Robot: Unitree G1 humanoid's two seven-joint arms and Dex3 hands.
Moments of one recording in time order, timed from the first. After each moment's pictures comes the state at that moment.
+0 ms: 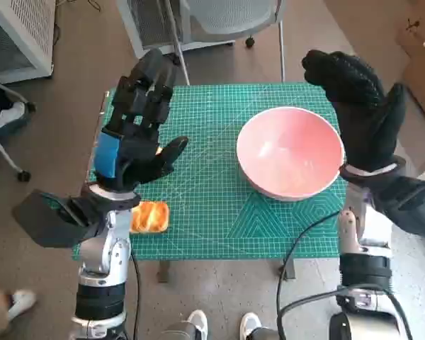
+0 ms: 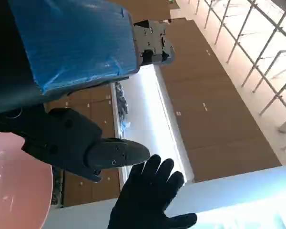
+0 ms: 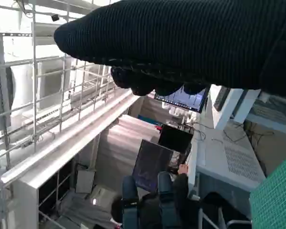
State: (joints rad) left arm -0.44 0.11 0.10 -0.03 -0.33 -0.15 -0.33; right arm -0.70 -0.18 -0.18 0.45 0.35 -0.56 0.50
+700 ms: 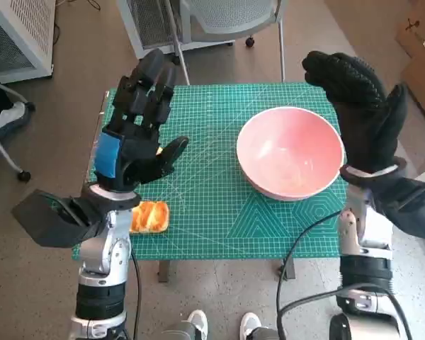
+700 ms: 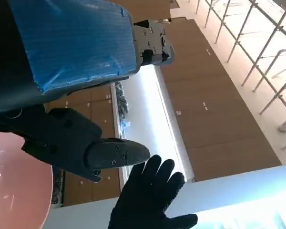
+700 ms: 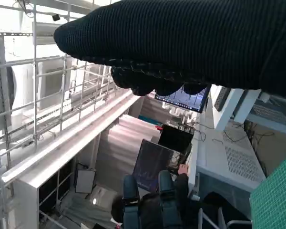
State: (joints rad) left arm -0.44 0.11 0.10 -0.03 -0.33 -0.15 -0.33; right arm -0.69 -0.18 -0.18 0.43 0.35 -0.54 0.49
